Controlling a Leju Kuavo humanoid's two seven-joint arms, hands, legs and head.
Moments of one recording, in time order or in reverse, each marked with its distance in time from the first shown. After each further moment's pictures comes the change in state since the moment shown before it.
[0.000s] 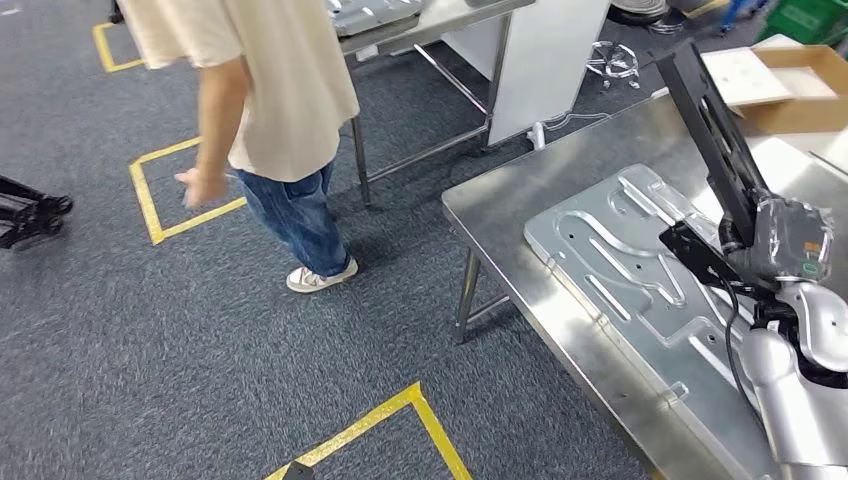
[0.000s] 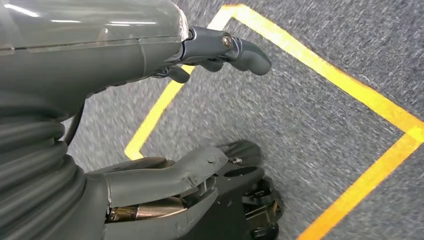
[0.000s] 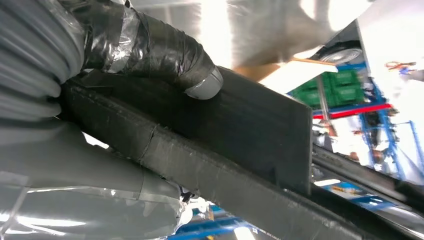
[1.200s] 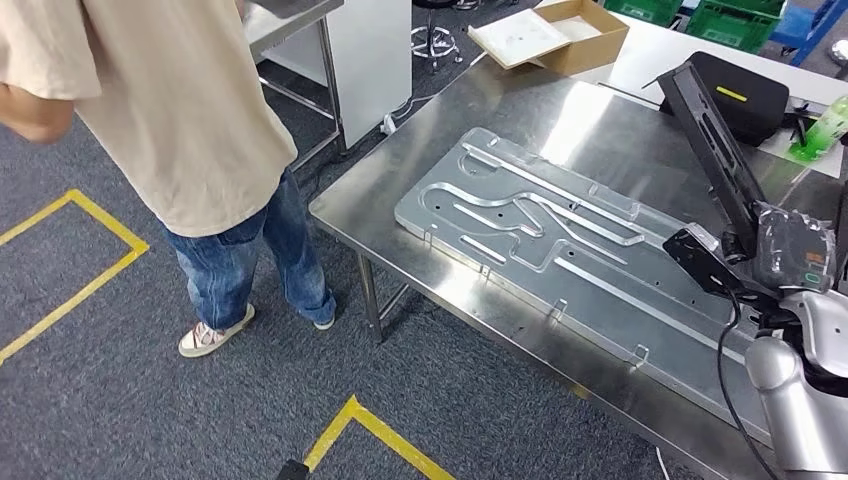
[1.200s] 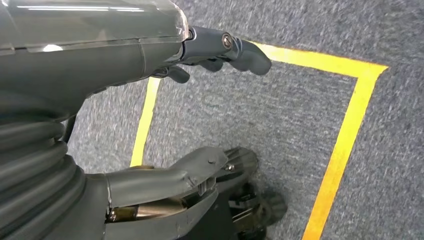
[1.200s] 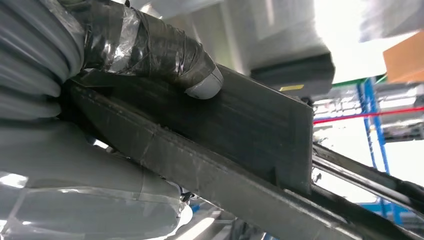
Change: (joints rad) left arm -0.010 -0.003 0.009 0.000 0.001 0.000 -0.001; right arm 0.006 -0.011 -0.025 0.021 0.009 0.042 0.009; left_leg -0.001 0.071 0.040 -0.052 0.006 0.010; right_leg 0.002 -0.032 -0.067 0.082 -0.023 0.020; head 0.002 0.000
